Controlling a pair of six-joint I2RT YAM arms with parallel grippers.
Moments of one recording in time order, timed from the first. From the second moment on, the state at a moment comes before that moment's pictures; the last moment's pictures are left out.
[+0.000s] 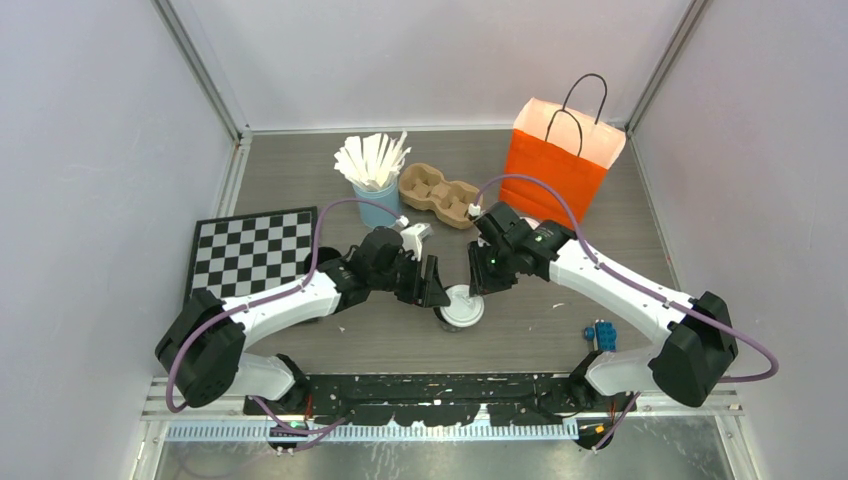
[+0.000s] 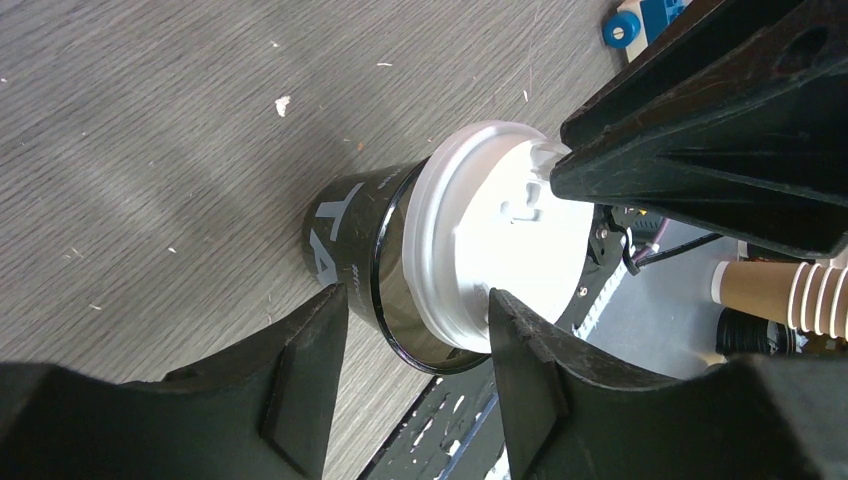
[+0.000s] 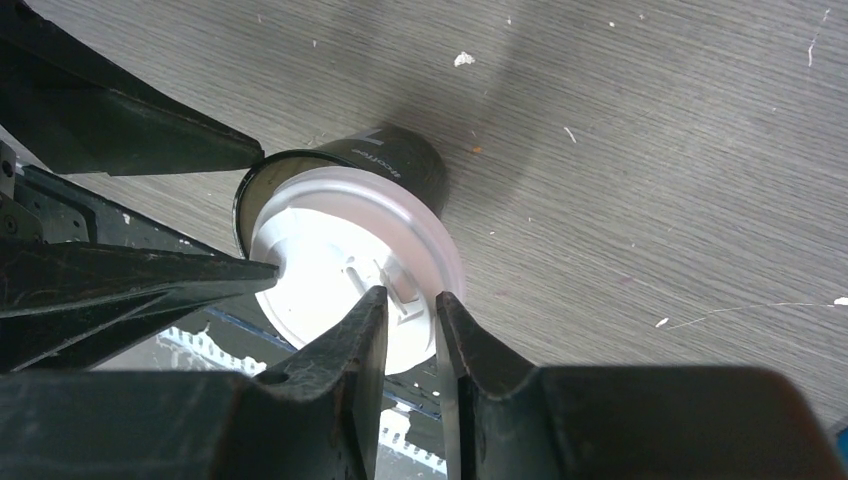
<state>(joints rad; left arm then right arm) -0.79 1.34 0.73 -0.04 0.40 -0.58 0.74 1.32 1.07 -0.83 -0.10 0.52</state>
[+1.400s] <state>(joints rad) -0.79 1.32 0.74 -0.09 0.42 -0.58 0.74 1.35 1.06 -0.77 -0.16 0.54</state>
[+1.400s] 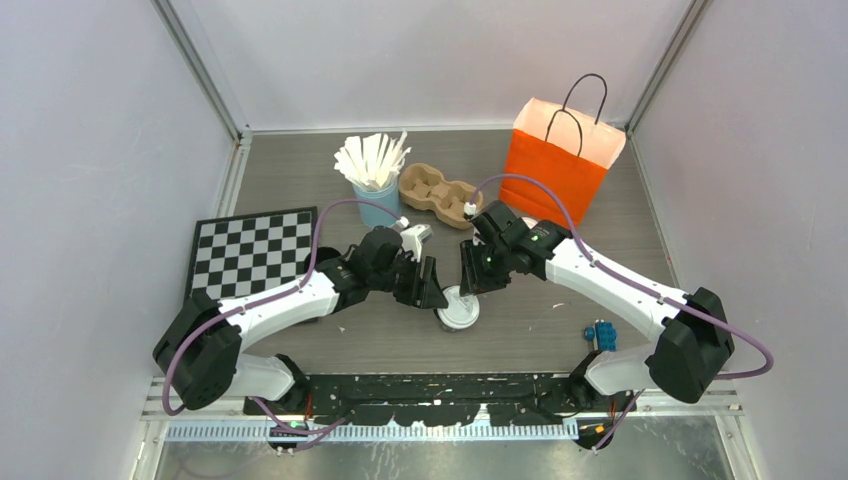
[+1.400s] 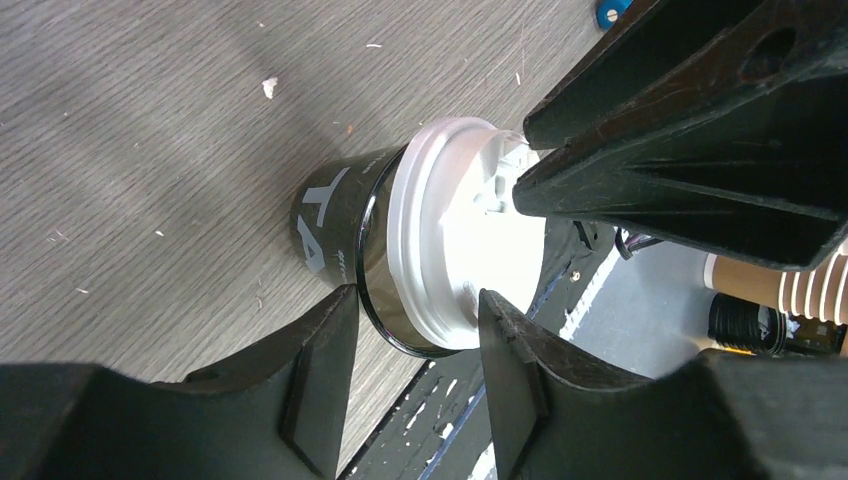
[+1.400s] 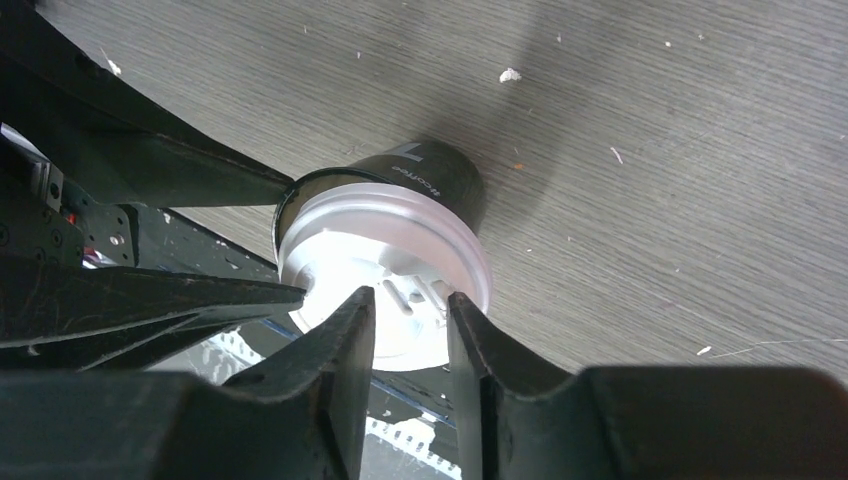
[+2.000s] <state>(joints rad) -0.79 1.32 0.75 -0.11 0.41 -0.57 0.74 1.28 1.03 -0.78 -0.11 0.56</state>
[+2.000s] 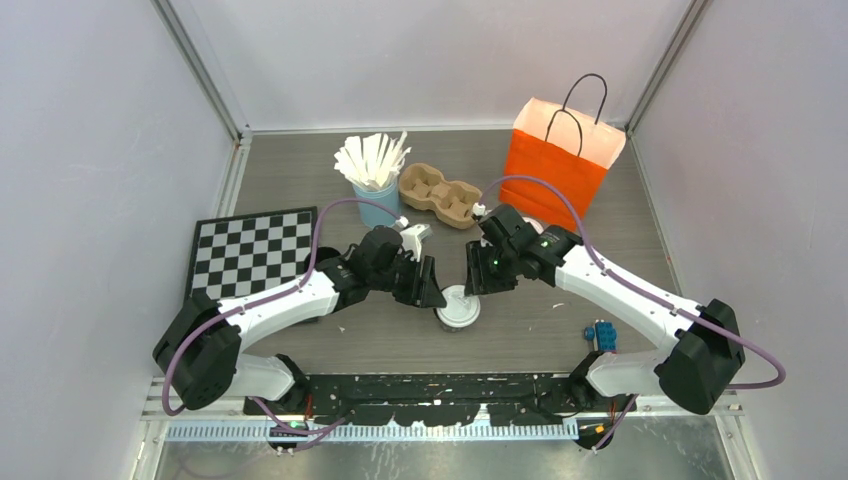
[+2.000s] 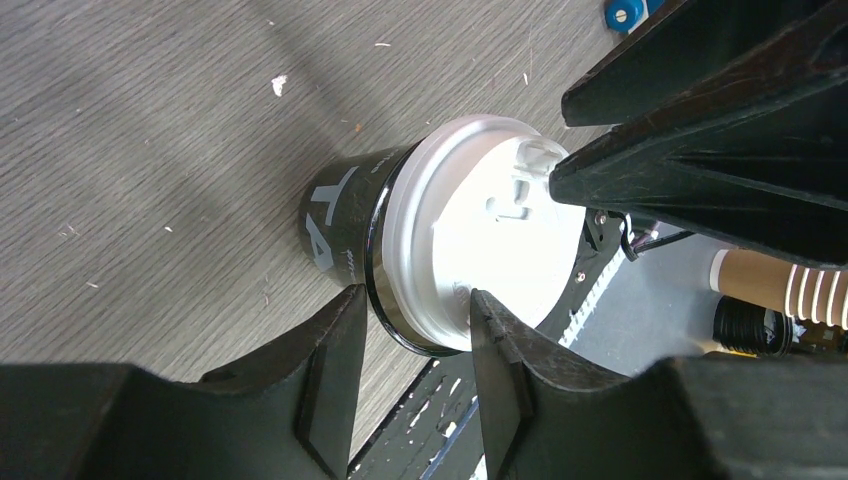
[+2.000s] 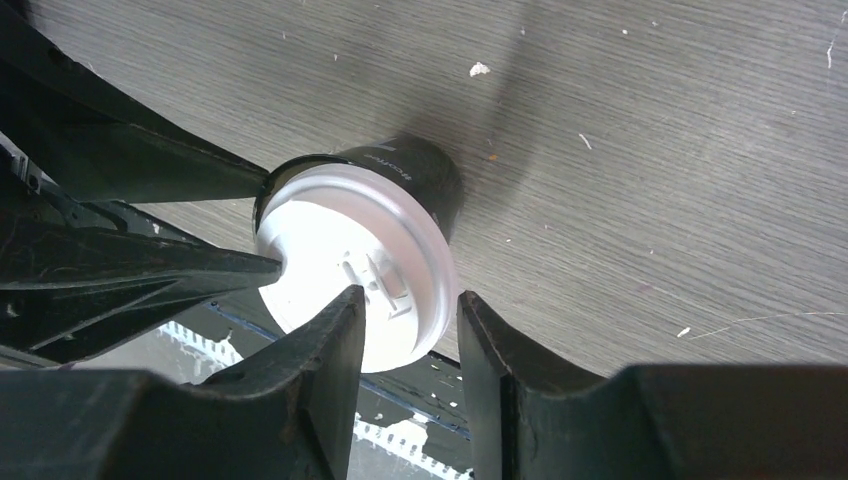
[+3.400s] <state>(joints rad) -0.79 1.29 0.76 -0.17 0.36 -0.57 0.74 1.33 0.99 -0.70 -0.15 0.56</state>
